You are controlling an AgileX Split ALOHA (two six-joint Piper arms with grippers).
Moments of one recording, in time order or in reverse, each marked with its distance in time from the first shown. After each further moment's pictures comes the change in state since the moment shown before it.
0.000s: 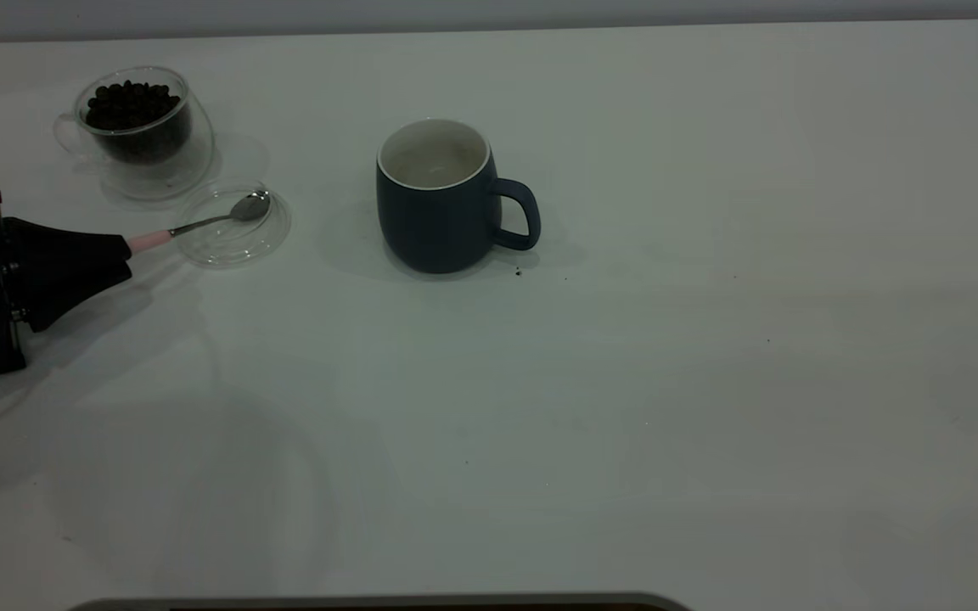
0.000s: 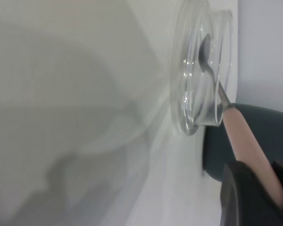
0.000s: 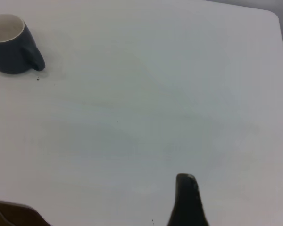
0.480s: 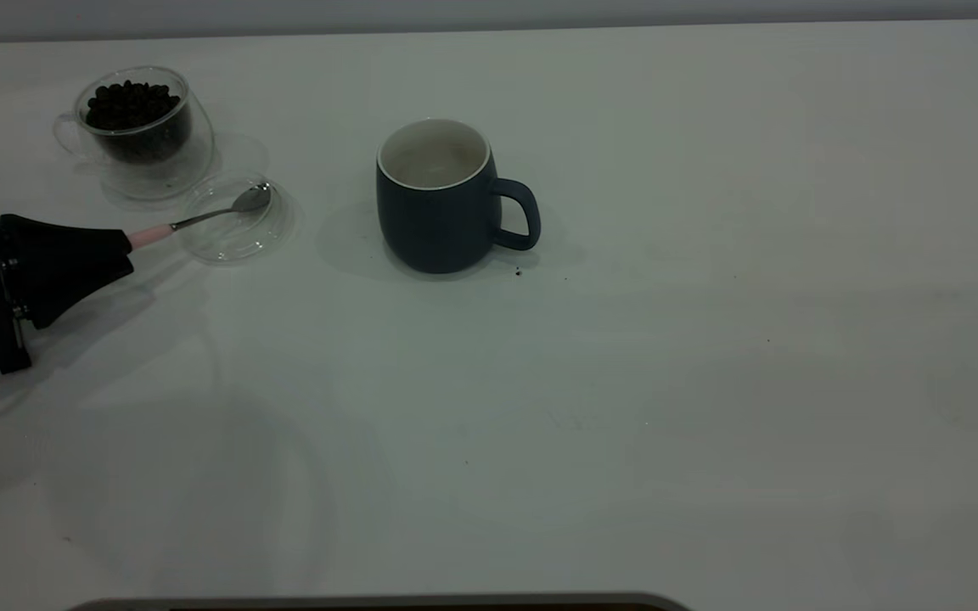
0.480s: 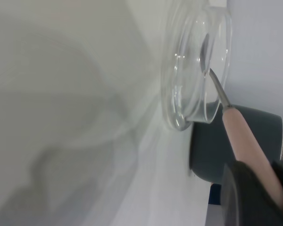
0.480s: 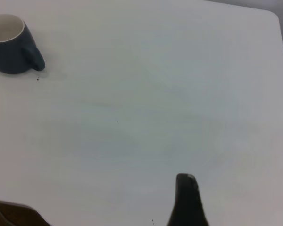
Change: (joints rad) left arm 0.000 0.008 0.000 0.000 0.034 -0.032; right arm 0.000 0.000 0.000 0.000 0.000 0.000
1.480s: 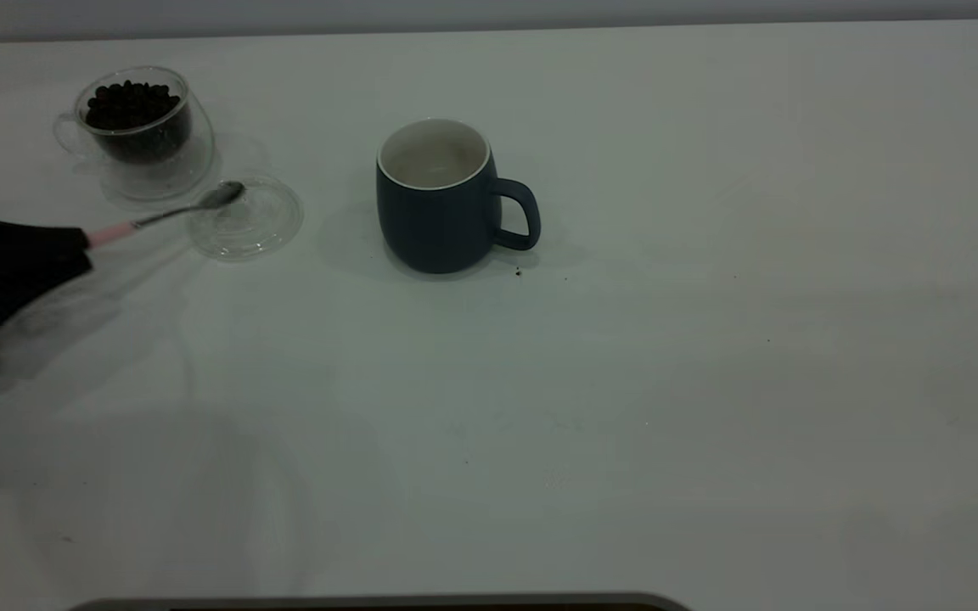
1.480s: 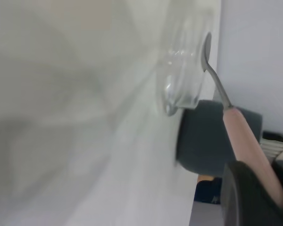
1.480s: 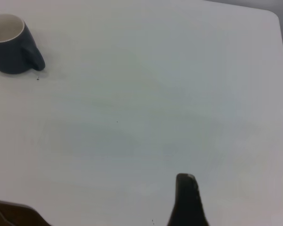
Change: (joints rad) left arm 0.095 -0.048 0.012 0.113 0.007 -0.078; right arm 0.000 0.000 0.000 0.000 0.000 0.000
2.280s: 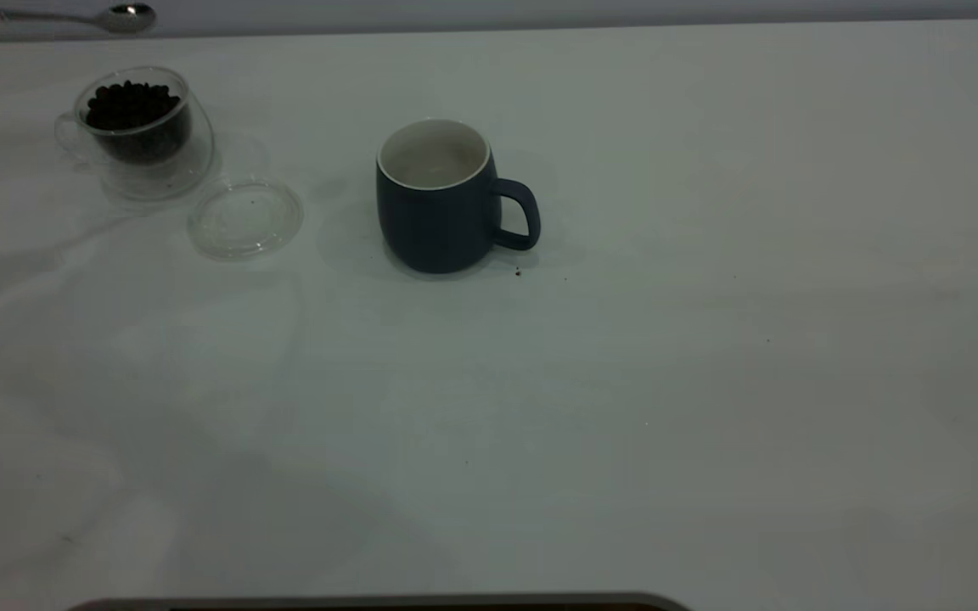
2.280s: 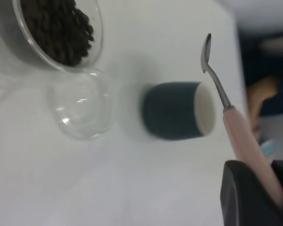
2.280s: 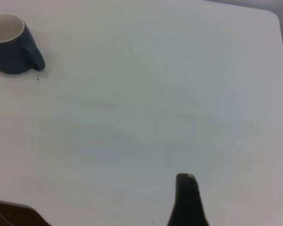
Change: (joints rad) left arm -0.022 -0.429 -0.417 0.583 0.033 -0.481; right arm 0.000 0.000 0.000 0.000 0.000 0.000
